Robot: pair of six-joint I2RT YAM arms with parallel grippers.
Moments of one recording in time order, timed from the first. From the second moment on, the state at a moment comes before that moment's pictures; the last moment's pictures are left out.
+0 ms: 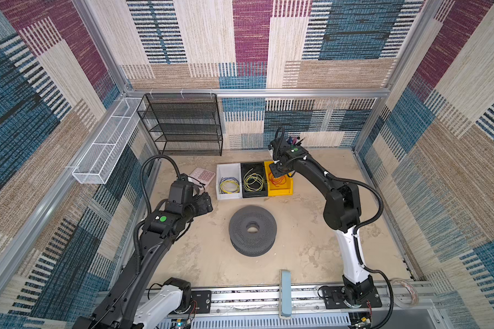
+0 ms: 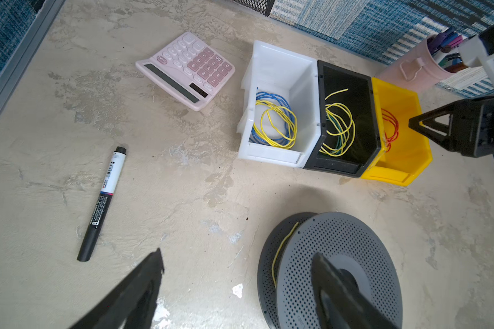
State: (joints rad) left arm -0.27 0.99 0.99 -0.76 -0.10 -0.47; right arm 0.46 2.28 2.15 -0.94 0.18 0.01
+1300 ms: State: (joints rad) left arm -0.27 0.93 1.06 -0.81 -0.10 -0.47; right arm 0.46 2.28 1.93 -0.72 0.14 0.17
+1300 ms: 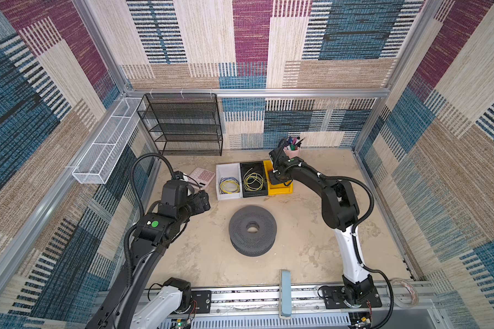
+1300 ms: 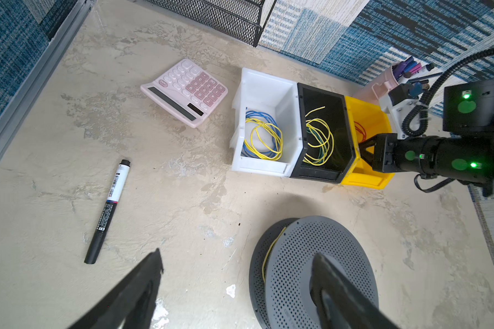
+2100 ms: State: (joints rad) left arm -0.27 0.95 1.10 -0.85 -0.08 -0.46; right arm 0.45 2.08 1.88 -0.71 0.13 0.13
